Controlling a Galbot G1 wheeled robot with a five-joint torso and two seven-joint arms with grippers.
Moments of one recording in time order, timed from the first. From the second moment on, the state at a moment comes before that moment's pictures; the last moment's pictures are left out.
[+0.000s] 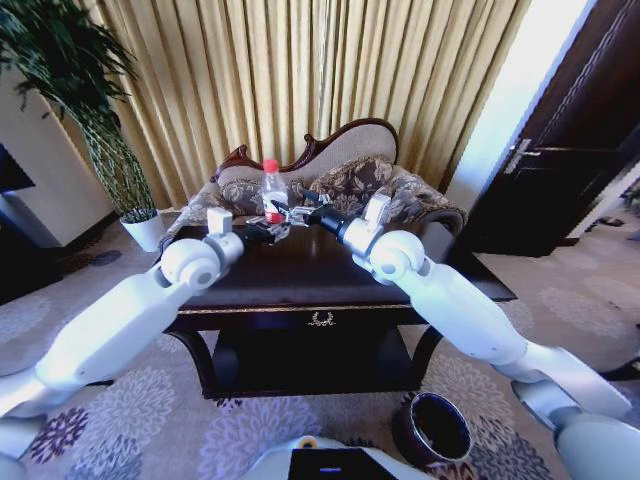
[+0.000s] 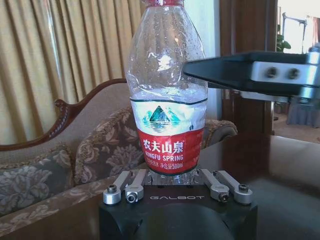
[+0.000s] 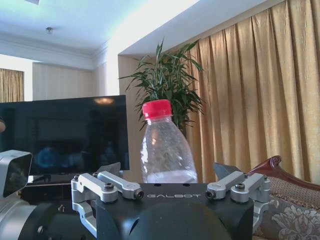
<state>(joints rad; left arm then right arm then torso) 0.32 -0.72 0.24 -1.98 -1.10 0.49 -0.20 -0.31 0.93 -0.22 1.93 1.12 -0.28 0.06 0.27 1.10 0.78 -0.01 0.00</state>
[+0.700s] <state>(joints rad) 0.27 -0.75 0.33 -1.99 -1.09 0.49 -0.21 -0.33 0.92 -0.20 1.95 1.12 -0.28 0.06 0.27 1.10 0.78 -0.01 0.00</state>
